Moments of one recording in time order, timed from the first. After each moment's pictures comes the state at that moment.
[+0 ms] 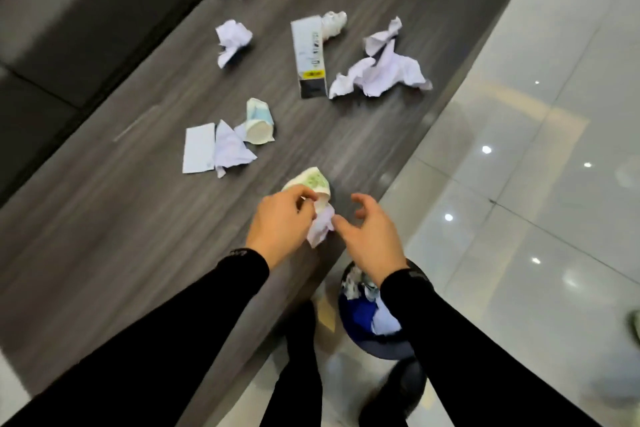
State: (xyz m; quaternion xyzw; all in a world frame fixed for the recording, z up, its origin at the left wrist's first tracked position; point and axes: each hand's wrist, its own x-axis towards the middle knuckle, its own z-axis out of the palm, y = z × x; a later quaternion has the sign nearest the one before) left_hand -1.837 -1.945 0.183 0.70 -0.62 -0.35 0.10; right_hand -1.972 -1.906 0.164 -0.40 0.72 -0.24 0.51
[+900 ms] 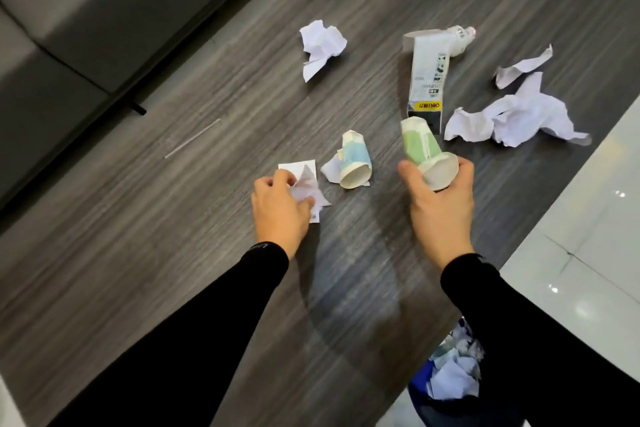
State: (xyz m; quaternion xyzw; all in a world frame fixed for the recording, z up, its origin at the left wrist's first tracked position) left_hand -1.698 -2.070 0.110 0.80 -0.51 -0.27 0.16; right_hand -1.883 -2.059 0.145 -0.30 0.73 -0.47 0.40
